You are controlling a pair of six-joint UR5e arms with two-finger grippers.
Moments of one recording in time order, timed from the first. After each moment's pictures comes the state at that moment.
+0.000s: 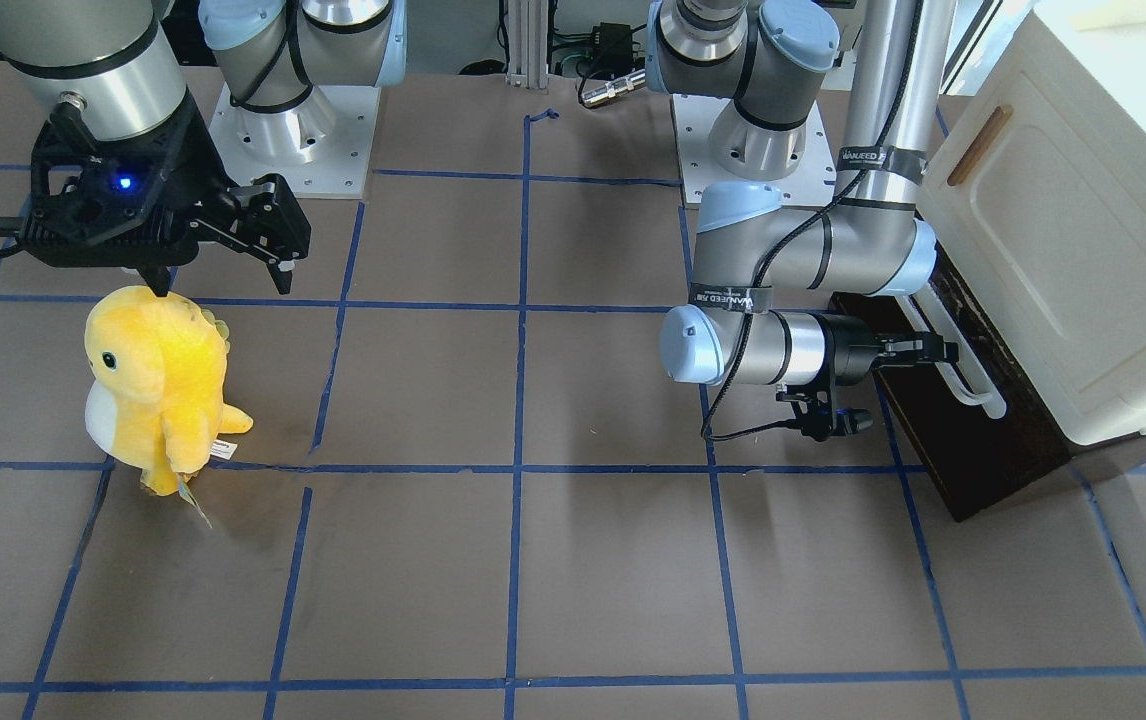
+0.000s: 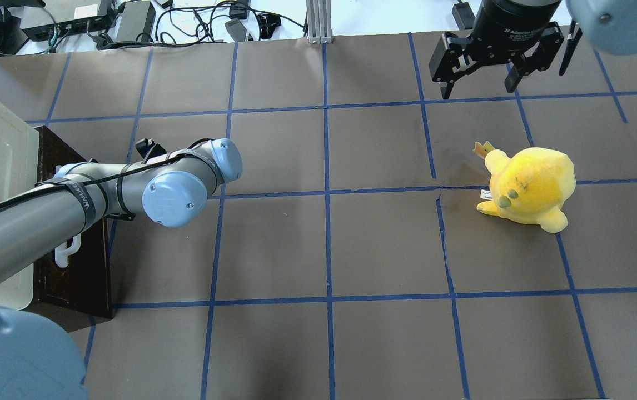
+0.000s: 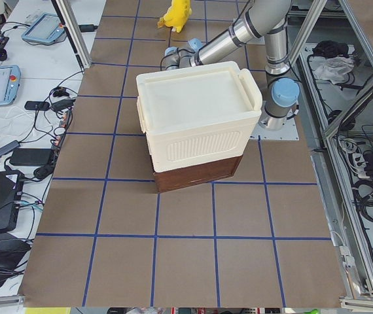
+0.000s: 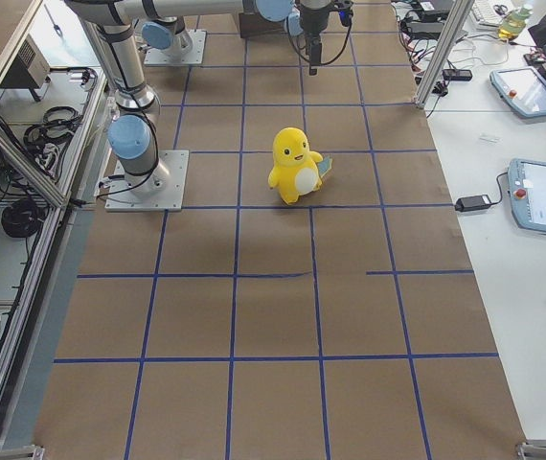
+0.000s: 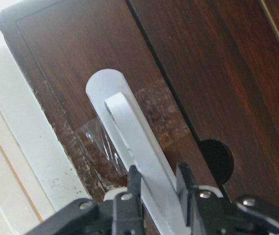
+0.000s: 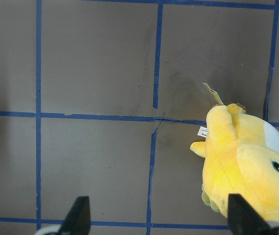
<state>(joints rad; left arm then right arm) -1.65 -1.97 -1.96 -1.46 2.86 -0.28 1.60 -1.48 1.44 -1.57 -1.58 -0.02</state>
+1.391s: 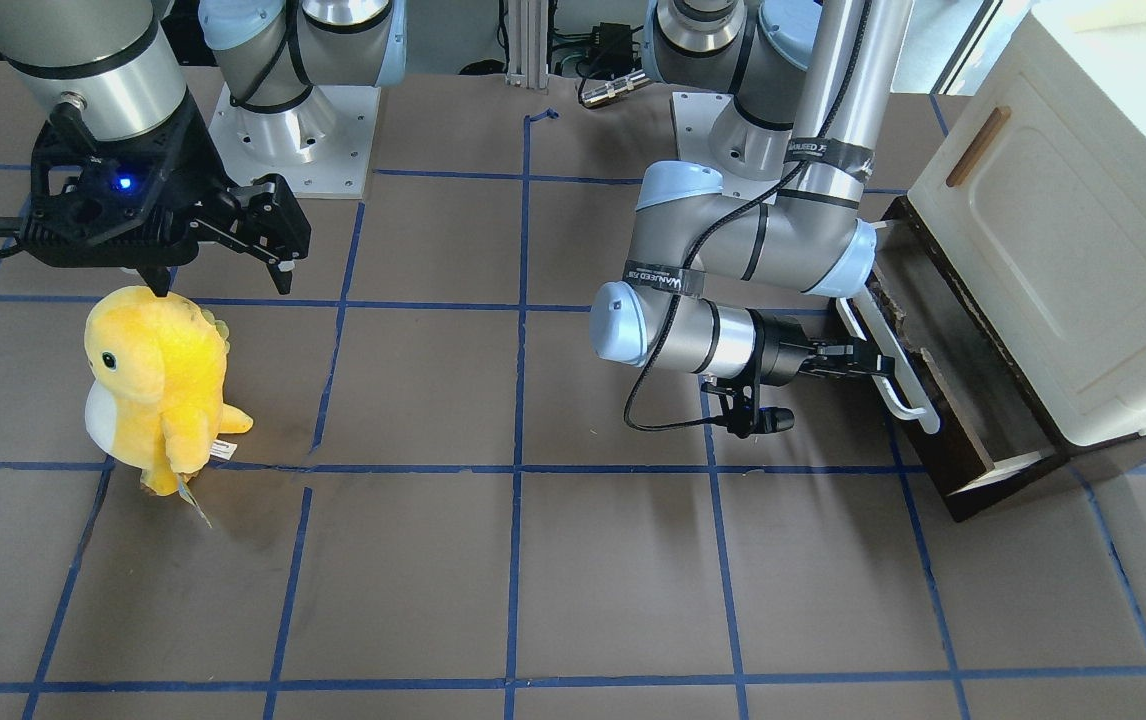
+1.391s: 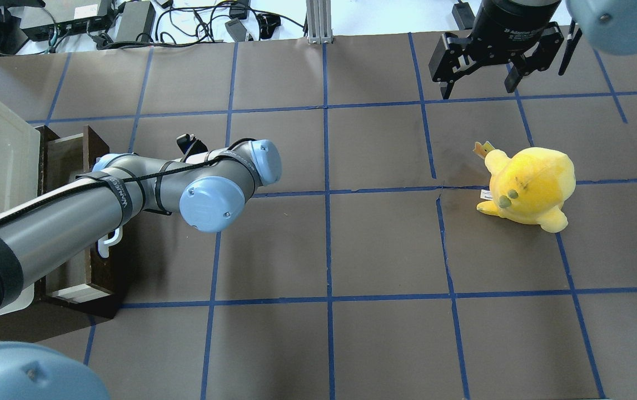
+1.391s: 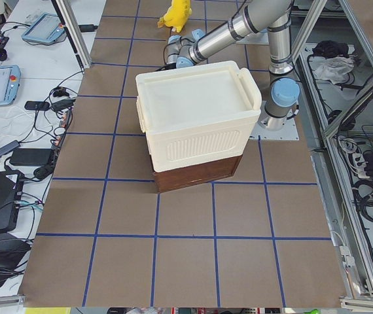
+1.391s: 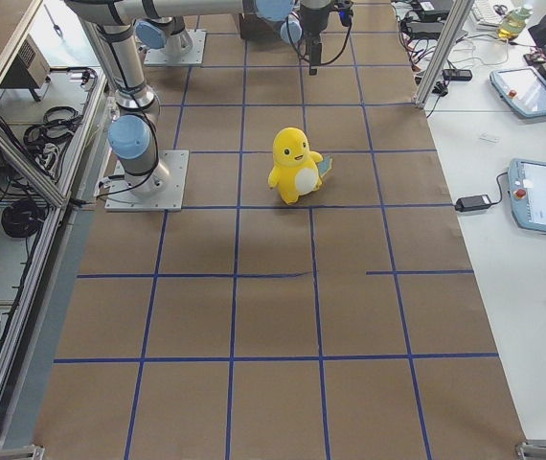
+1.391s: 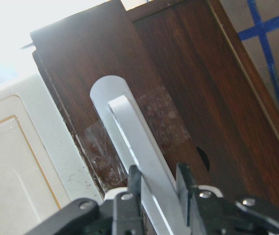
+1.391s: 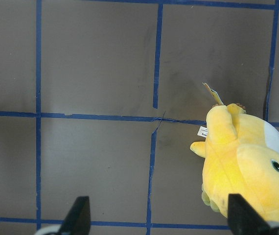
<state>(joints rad) -1.80 -1.99 -1.91 -1.45 2.78 -0.27 1.60 -1.48 1.44 -1.57 -1.58 -0.02</state>
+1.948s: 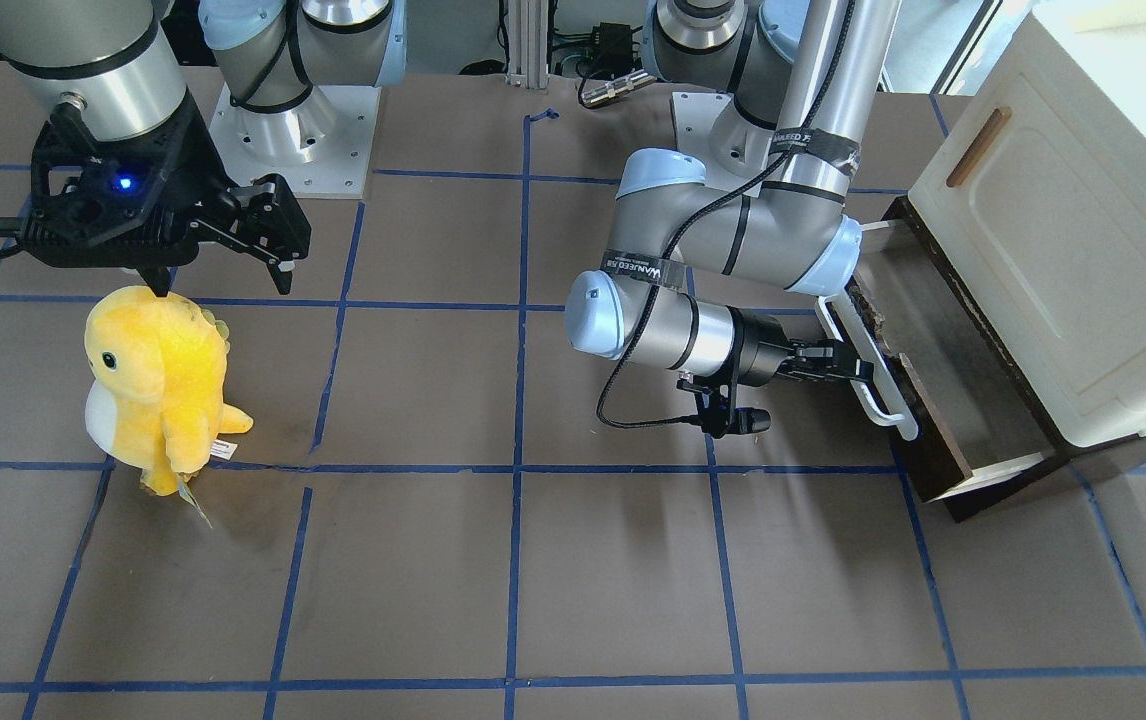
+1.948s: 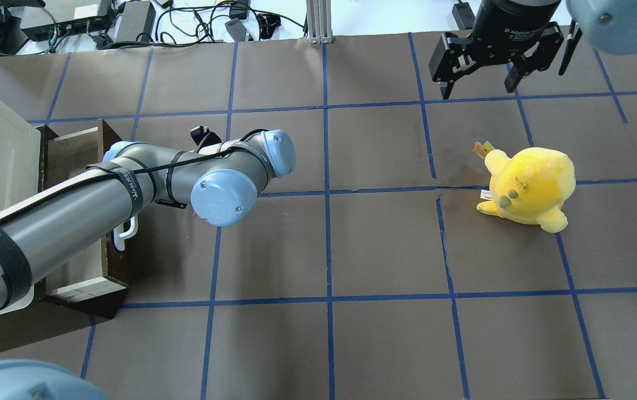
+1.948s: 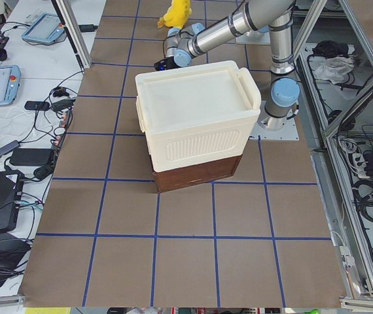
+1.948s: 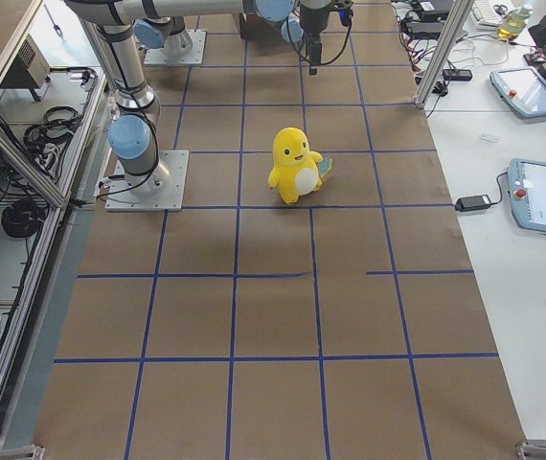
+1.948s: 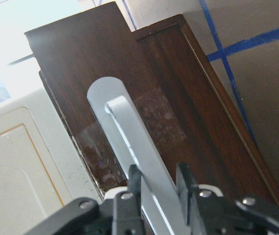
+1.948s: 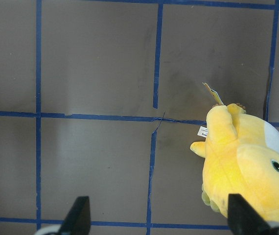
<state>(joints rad) -1.83 -1.98 -1.86 -1.46 2.74 -0.24 1.60 -1.48 1.44 -1.57 -1.58 -0.02</state>
